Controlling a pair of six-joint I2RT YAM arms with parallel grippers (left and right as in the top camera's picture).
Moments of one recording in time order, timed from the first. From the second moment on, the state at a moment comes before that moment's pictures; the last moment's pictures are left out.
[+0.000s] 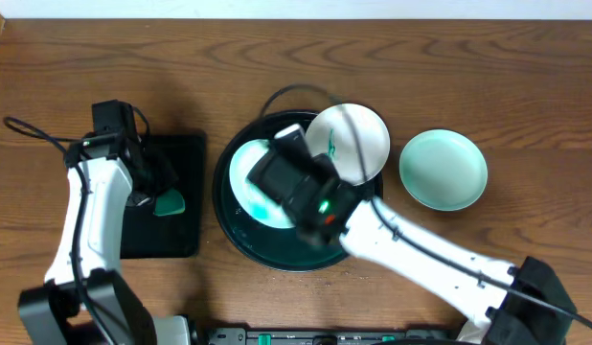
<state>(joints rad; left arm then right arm) 0.23 1.54 1.10 -0.97 0.02 -0.38 1.01 1.69 1.34 -0.71 0.64 0.34</state>
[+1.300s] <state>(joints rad) 0.23 1.56 1.10 -0.96 0.04 -0.38 0.45 1.48 1.34 -0.76 0.01 0.26</state>
